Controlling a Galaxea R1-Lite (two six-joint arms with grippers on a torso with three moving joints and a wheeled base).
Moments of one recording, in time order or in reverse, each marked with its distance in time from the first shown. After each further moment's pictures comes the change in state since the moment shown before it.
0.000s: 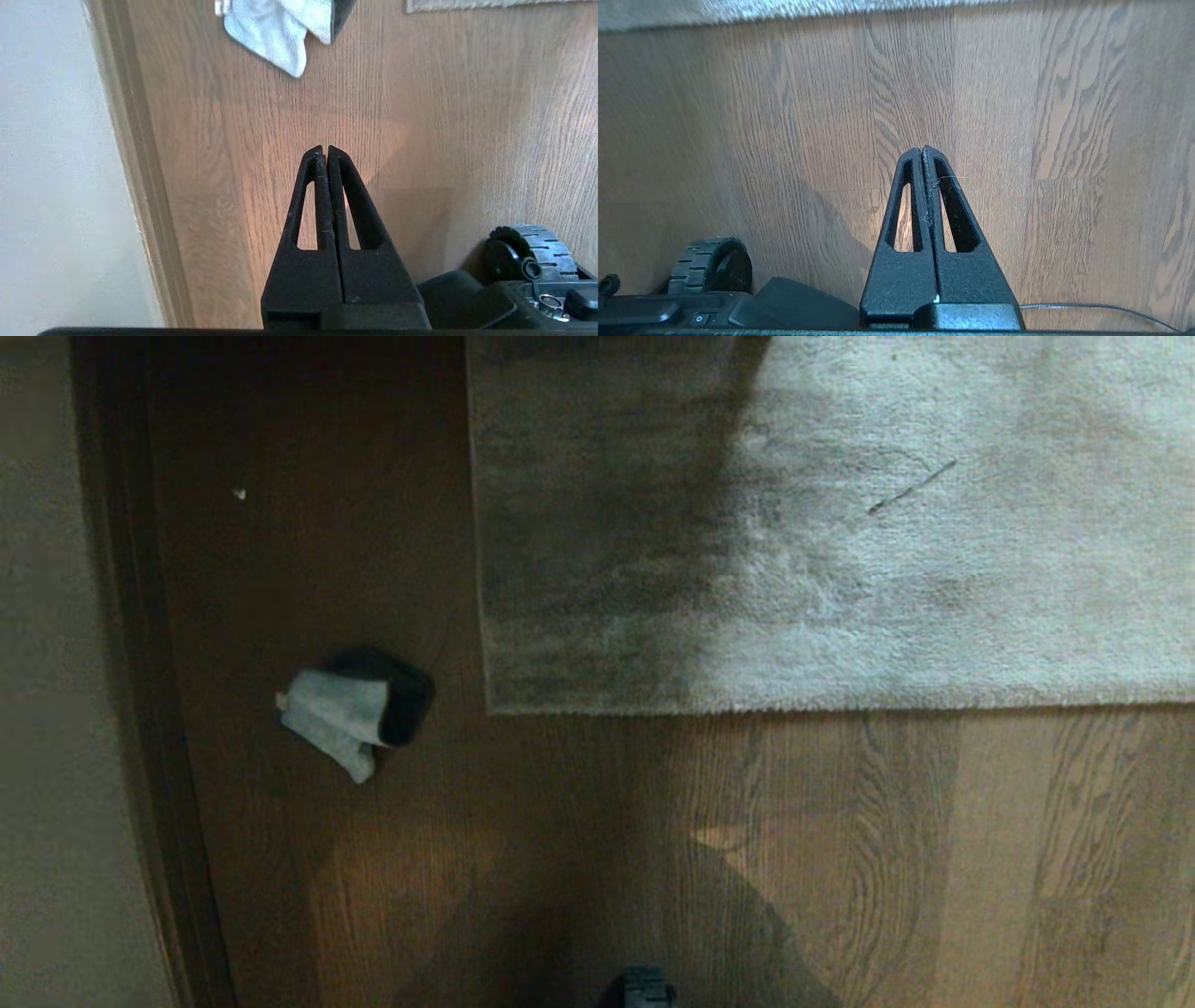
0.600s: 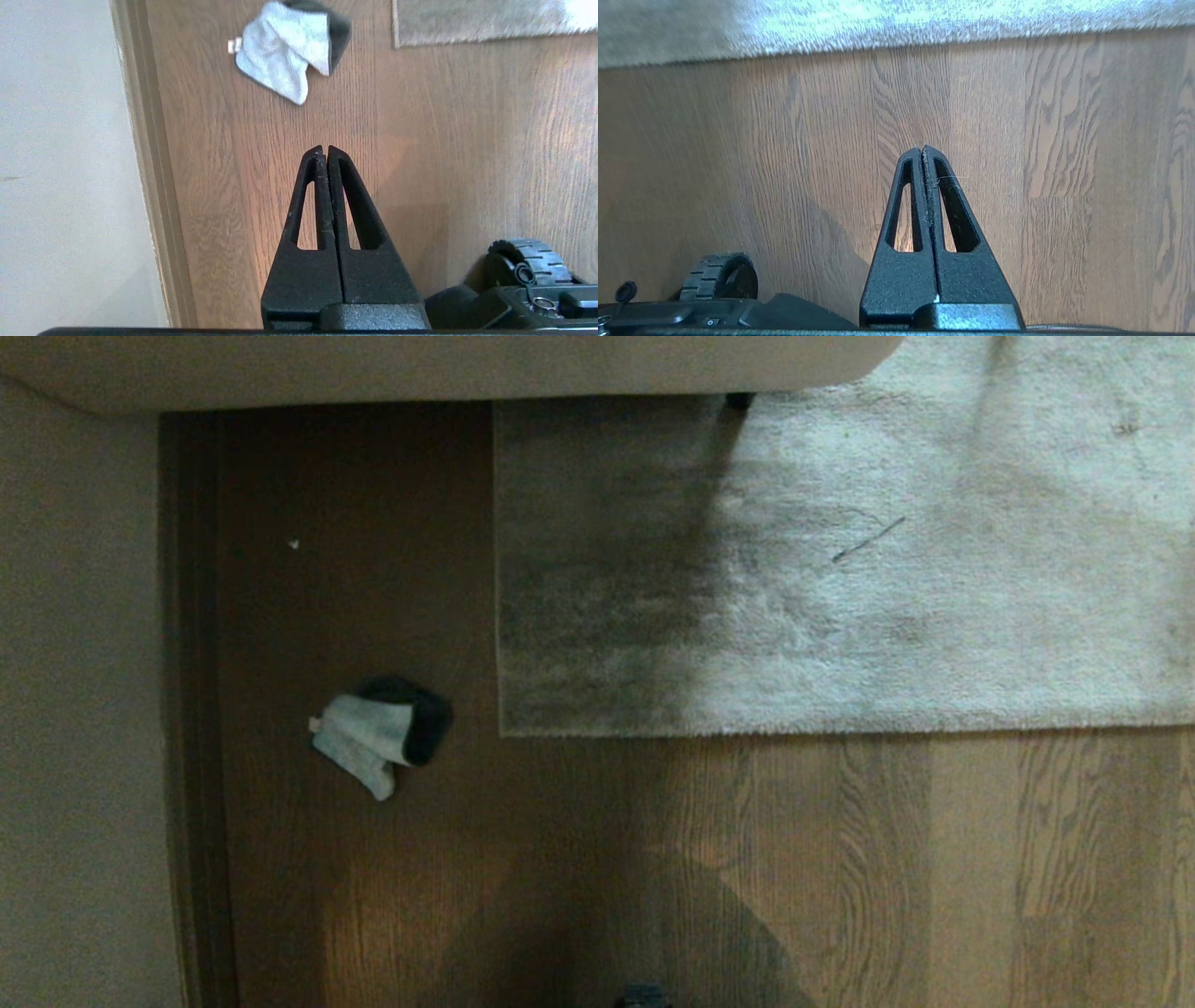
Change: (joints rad) left arm 0.000 0.000 0.000 -0.001 -0.004 0.019; right arm 0.000 0.000 0.000 0.001 0.000 0.000
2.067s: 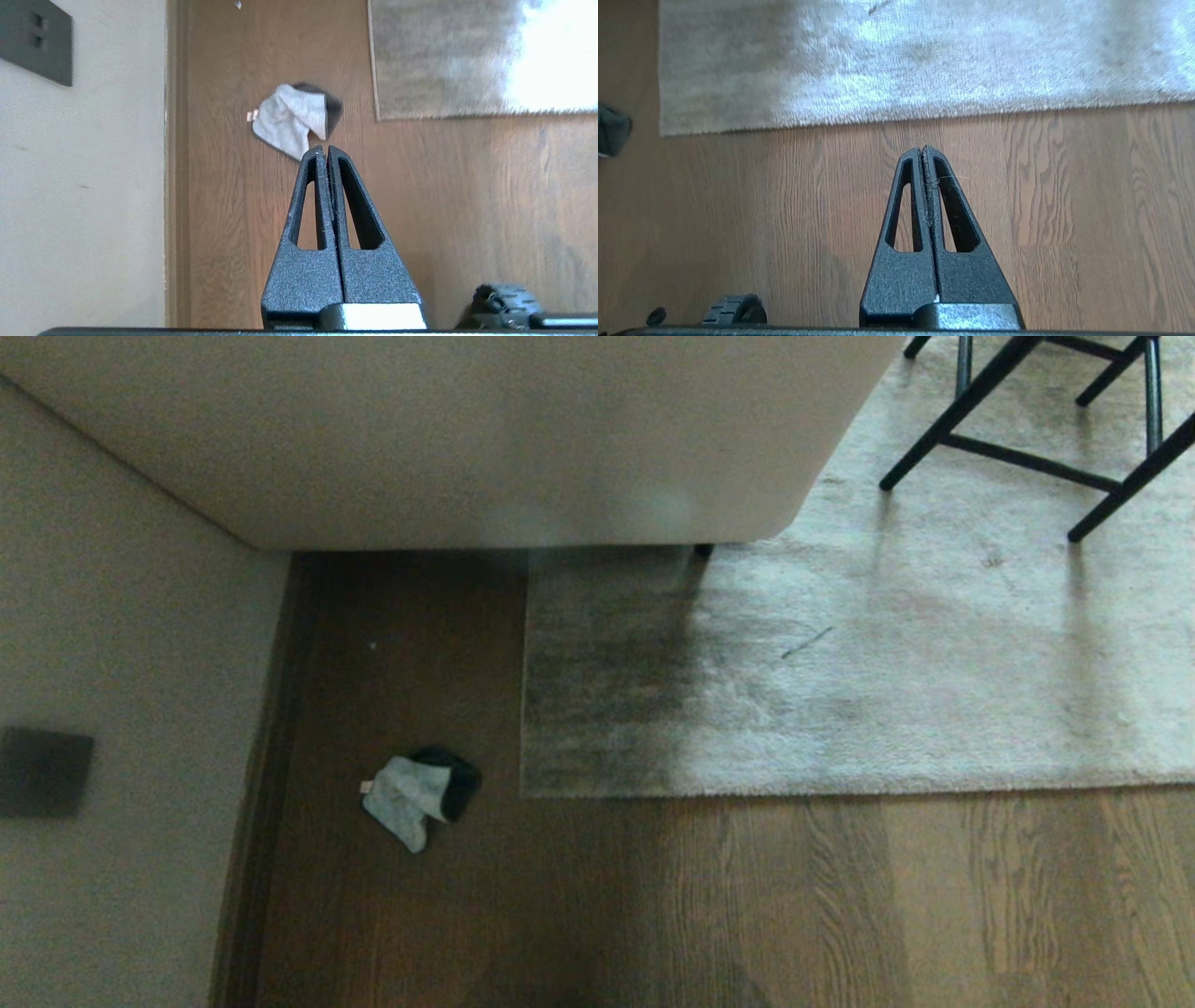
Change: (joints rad) left arm 0.000 0.000 0.000 0.001 0.005 -0.030; right arm 0.000 0.000 0.000 0.000 0.000 0.000
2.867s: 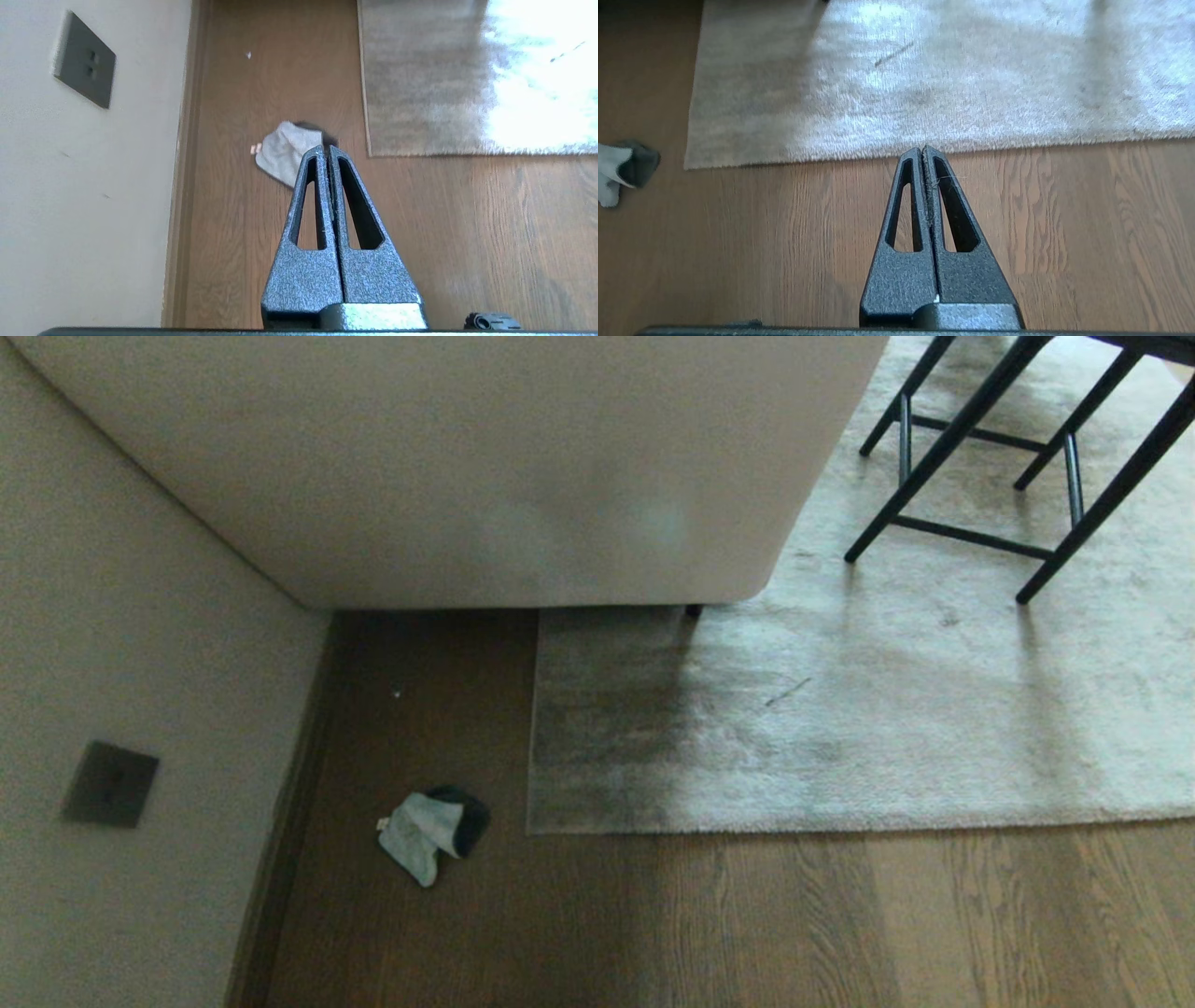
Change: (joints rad) left arm 0.000 0.000 0.000 0.000 0.005 -0.025; right arm 0.000 0.000 0.000 0.000 0.000 0.000
